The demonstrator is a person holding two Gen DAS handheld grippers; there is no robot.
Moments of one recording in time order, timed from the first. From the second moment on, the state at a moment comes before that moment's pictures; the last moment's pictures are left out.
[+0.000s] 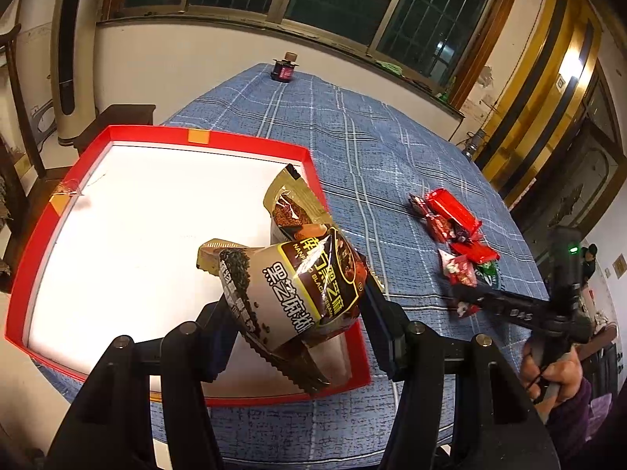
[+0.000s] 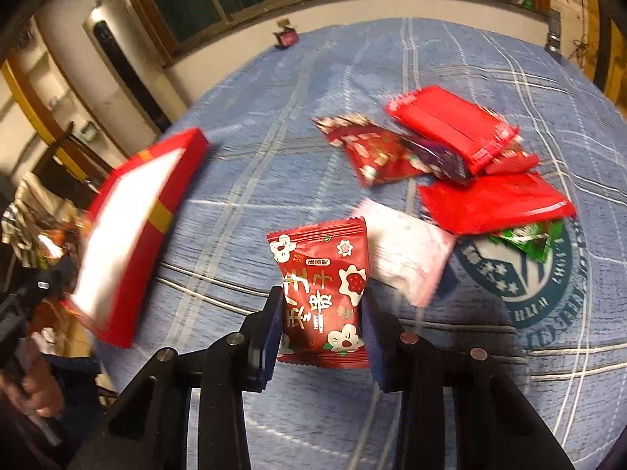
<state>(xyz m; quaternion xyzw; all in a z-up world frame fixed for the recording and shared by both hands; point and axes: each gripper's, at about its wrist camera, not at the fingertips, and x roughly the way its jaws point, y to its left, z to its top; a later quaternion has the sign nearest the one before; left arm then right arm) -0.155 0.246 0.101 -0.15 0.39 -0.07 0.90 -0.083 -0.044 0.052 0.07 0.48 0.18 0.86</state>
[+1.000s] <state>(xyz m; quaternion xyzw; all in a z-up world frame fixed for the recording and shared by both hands) -0.151 0.281 0.090 -0.11 0.39 0.07 0.91 -0.078 0.056 0.085 0.11 0.39 0.32 0.86</state>
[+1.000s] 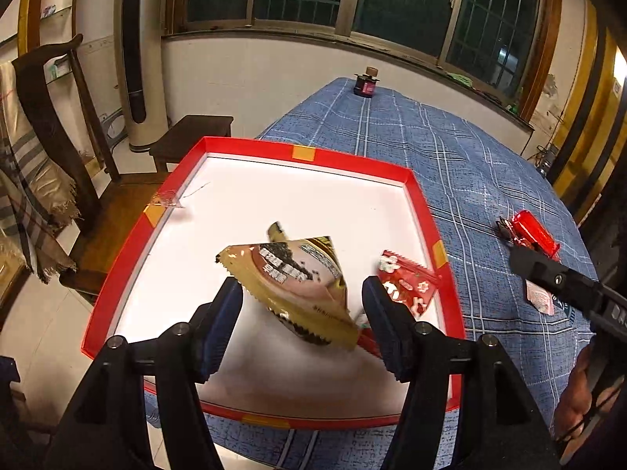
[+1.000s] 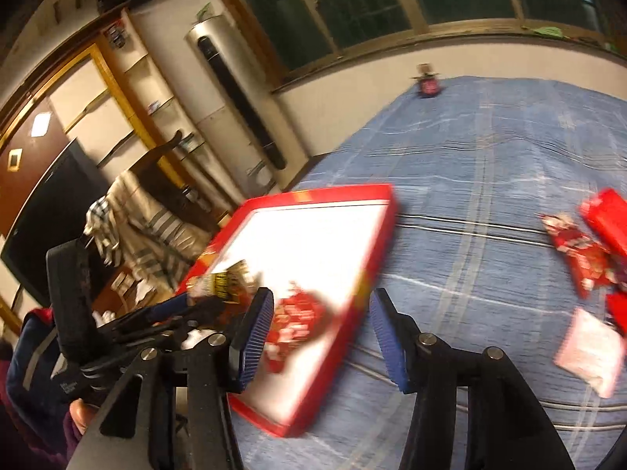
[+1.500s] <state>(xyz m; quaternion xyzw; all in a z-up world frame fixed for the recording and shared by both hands) -0.153 0.247 0.128 -0.10 0.32 0.05 0.94 -0.072 -0.155 0.053 0.23 0.37 0.14 0.89</state>
